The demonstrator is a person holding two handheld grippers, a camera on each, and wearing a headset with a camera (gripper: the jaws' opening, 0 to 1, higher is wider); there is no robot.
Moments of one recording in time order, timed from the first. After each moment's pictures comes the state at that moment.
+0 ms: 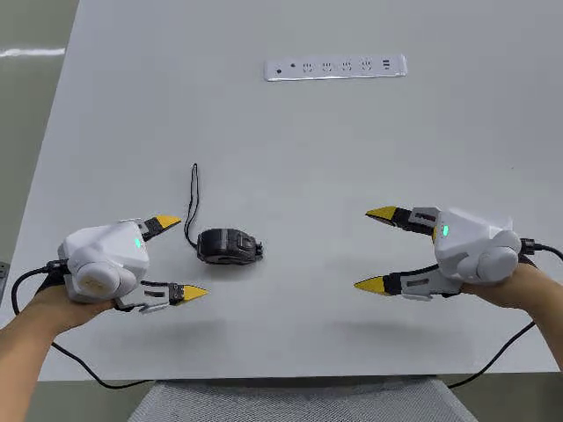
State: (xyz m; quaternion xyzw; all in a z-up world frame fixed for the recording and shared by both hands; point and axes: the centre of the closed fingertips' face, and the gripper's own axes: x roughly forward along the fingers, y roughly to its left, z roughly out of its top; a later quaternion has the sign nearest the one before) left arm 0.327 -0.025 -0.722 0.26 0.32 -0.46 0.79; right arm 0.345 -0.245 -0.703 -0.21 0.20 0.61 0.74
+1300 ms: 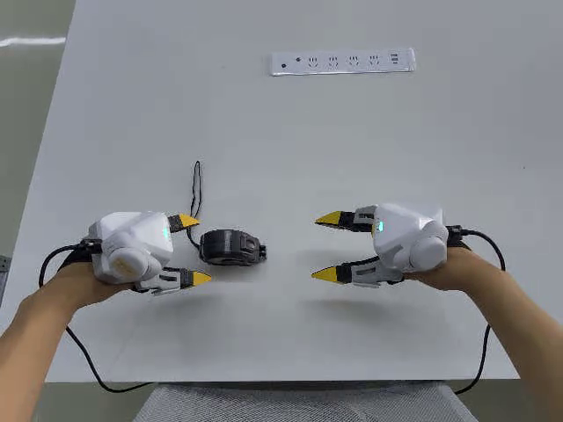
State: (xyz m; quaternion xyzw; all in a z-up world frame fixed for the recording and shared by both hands) left arm 0.344 -0.029 -0.754 0.31 0.34 -0.50 0.73; right arm 0.352 -0.172 -0.735 -0.22 0.19 0.66 0.70
